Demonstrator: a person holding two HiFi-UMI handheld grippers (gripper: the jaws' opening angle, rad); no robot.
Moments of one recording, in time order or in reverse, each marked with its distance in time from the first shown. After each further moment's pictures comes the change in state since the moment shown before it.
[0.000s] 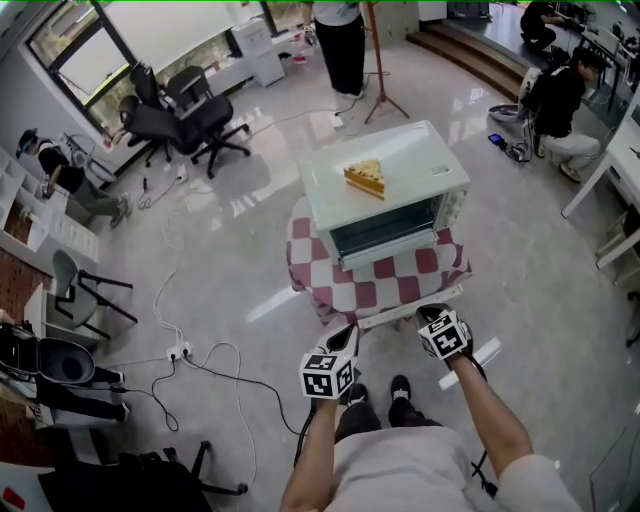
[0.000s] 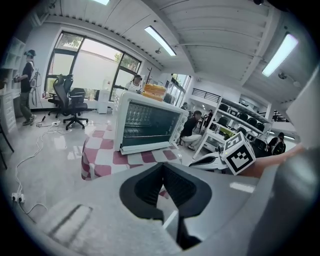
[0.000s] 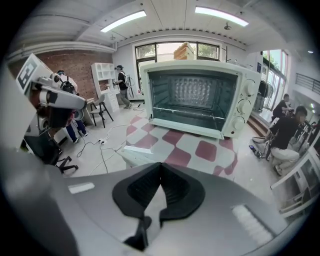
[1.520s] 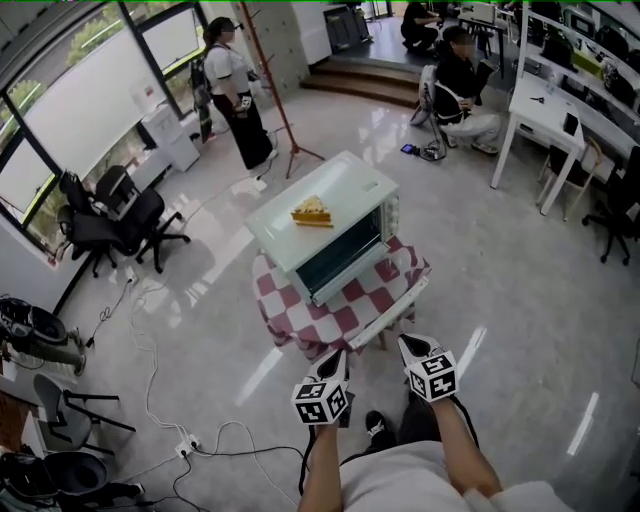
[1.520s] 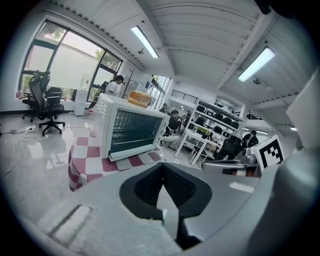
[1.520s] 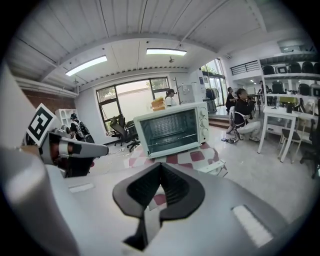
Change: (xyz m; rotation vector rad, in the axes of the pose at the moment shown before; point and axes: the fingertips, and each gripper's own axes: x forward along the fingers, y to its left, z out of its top) left arm -0.036 0.003 0.010 0.102 -0.001 -0.241; right arm -0.099 0.092 0.028 0.454 -0.390 -0.298
